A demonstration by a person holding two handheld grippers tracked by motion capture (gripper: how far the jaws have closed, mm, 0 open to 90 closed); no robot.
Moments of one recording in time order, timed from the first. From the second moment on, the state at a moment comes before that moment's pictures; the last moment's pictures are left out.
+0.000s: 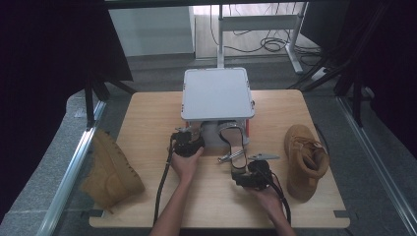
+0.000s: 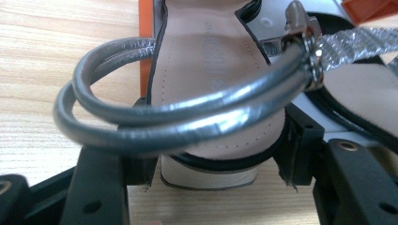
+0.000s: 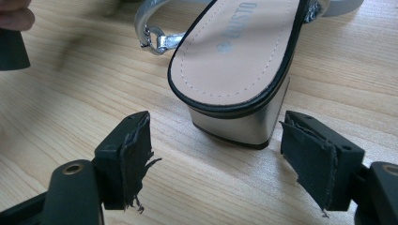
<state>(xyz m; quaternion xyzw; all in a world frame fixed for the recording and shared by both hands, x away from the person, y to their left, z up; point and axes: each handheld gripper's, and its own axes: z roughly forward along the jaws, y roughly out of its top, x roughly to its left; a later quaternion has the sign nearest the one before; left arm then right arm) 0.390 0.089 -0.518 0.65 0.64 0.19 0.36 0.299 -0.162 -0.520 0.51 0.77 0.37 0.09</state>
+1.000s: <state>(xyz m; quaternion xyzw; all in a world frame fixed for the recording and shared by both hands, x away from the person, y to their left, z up) 0.379 0.103 -0.512 0.67 0.61 0.17 0.38 0.296 -0.156 -0.523 0.51 0.78 0.35 0.10</state>
